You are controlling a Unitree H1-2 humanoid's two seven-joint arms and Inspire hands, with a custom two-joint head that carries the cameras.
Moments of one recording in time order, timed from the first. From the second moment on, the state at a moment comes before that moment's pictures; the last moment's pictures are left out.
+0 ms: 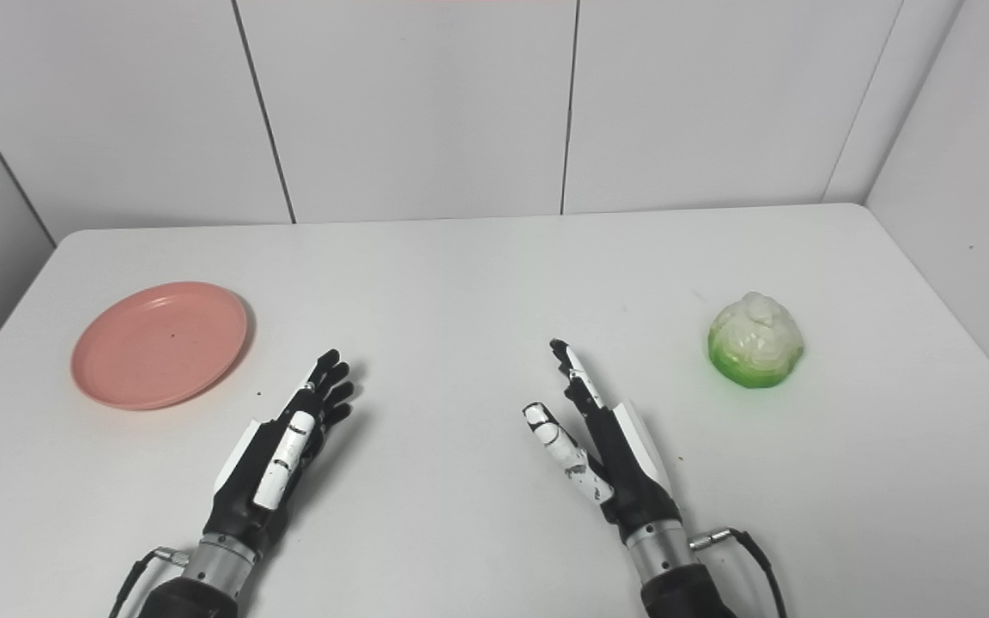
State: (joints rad) left arm 0.00 0.06 -0.10 -0.02 0.00 -0.05 -0.20; right arm -0.04 -0.09 0.14 -0.09 -0.29 -0.05 0.07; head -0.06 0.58
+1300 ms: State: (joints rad) left arm -0.01 0.03 -0.13 0.01 0.09 -0.07 -0.15; right arm -0.03 -0.12 0.13 -0.03 -0.22 -0.16 0.07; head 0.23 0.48
